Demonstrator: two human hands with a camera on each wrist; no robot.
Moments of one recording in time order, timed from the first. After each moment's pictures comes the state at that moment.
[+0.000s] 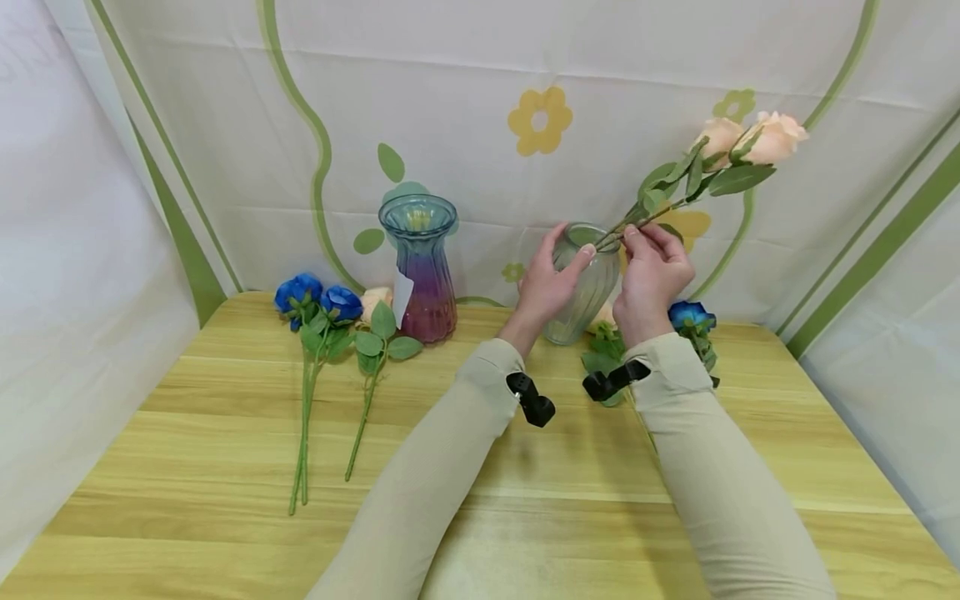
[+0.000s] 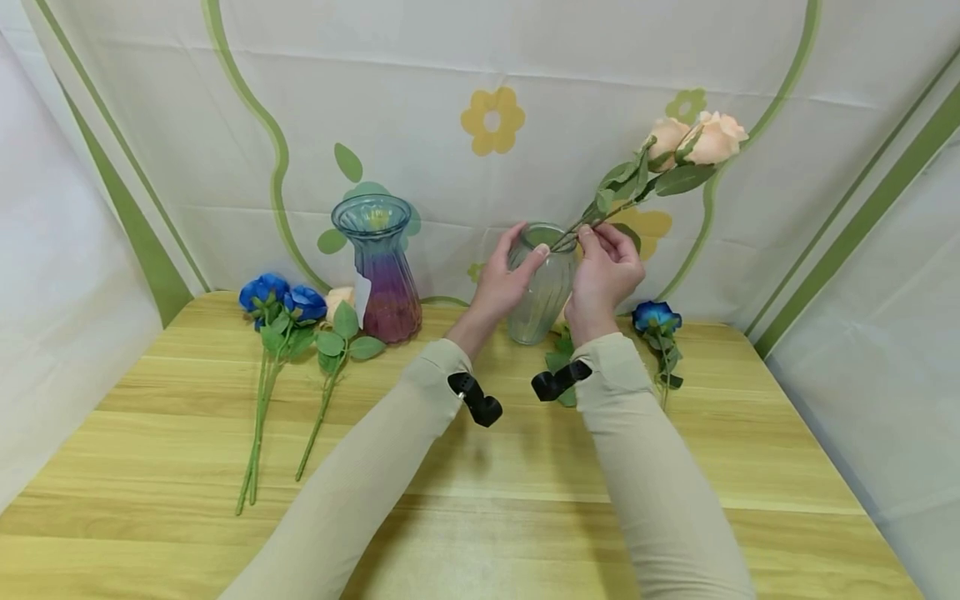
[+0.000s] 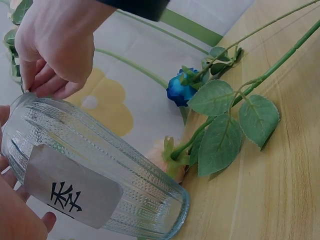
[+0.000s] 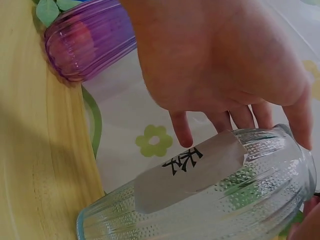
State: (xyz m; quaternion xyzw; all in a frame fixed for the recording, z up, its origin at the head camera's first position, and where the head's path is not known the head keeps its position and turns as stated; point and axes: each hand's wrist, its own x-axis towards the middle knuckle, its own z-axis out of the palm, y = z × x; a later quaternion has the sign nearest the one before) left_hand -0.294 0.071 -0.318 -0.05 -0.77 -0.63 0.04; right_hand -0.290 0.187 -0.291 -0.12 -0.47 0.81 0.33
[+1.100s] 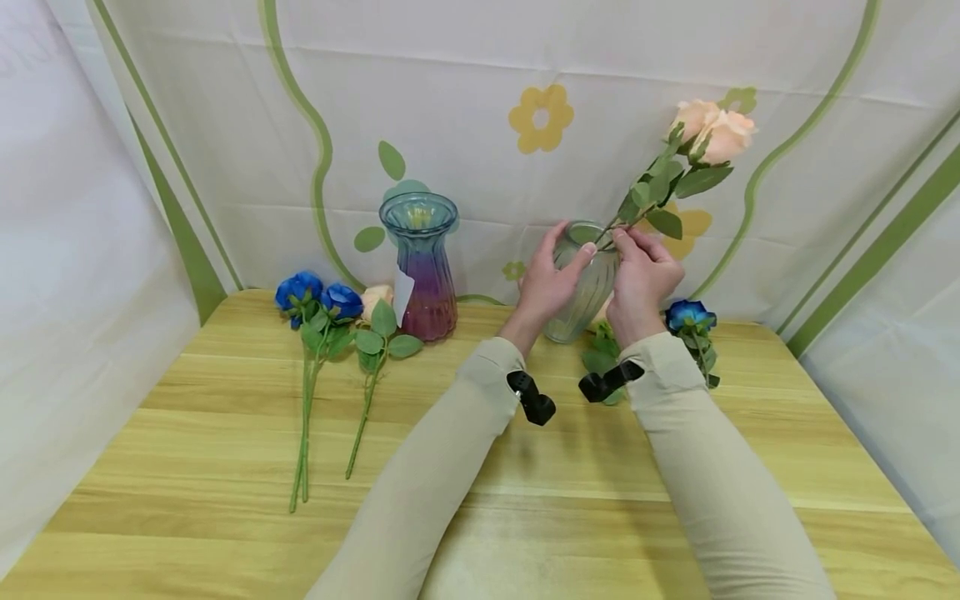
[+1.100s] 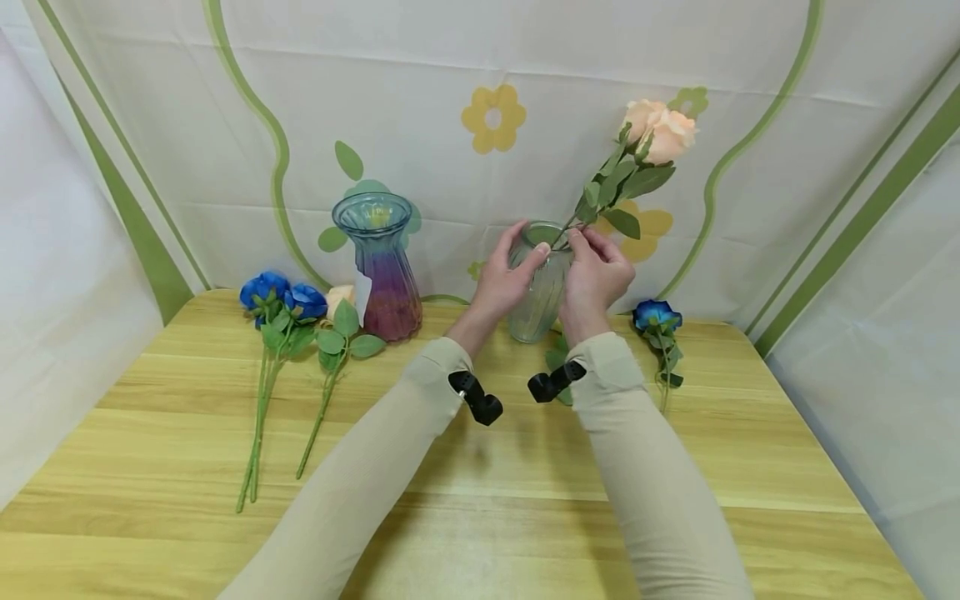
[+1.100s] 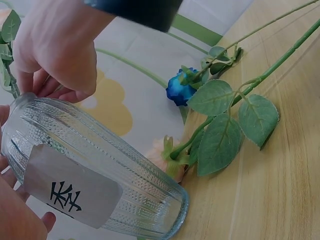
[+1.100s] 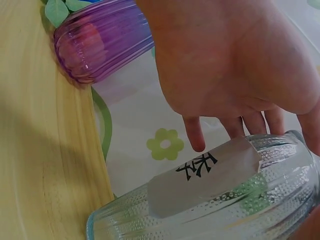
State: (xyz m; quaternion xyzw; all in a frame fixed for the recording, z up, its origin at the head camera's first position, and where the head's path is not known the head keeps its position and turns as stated) left_hand -0.286 0.070 -0.315 -0.07 -0.78 -0.62 0.04; right_hand -0.282 0.179 -0.289 -0.15 -0.52 0.78 0.32
